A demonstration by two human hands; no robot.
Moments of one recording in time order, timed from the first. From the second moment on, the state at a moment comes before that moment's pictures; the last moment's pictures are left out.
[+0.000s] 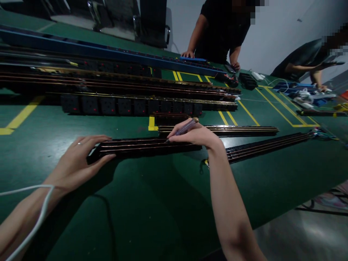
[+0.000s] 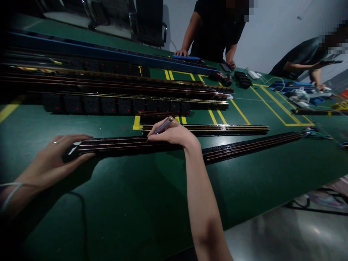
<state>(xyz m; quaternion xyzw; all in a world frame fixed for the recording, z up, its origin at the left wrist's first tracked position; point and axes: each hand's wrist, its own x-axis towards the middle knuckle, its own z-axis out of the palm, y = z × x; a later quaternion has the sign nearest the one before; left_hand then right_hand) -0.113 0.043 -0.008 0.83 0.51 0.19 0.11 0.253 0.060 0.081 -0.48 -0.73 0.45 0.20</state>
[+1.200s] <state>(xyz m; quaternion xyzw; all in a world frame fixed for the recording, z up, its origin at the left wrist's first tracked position) -0.113 0.042 -0.002 0.81 0.54 0.16 0.14 0.323 0.047 0.090 -0.54 -0.69 0.45 0.19</state>
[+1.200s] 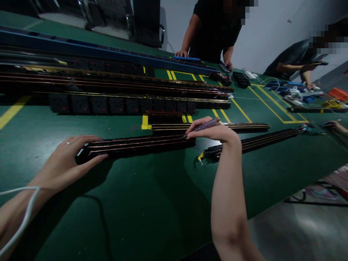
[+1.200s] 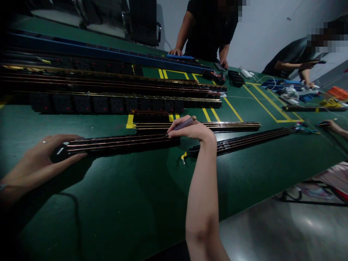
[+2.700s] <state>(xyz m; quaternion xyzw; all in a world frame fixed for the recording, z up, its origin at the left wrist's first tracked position) -0.106 0.036 -0.007 0.86 0.41 0.27 0.15 0.152 0.047 0.069 -0.34 -0.80 0.45 0.22</state>
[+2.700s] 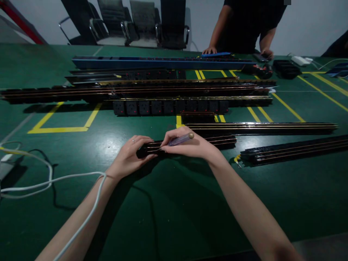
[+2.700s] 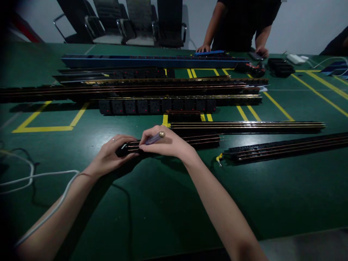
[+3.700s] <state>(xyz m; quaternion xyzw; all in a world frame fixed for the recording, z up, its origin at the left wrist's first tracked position) -0.112 0.039 -0.010 0.83 0.47 0.23 0.20 0.243 0.056 0.094 -0.43 -0.75 0.49 0.10</state>
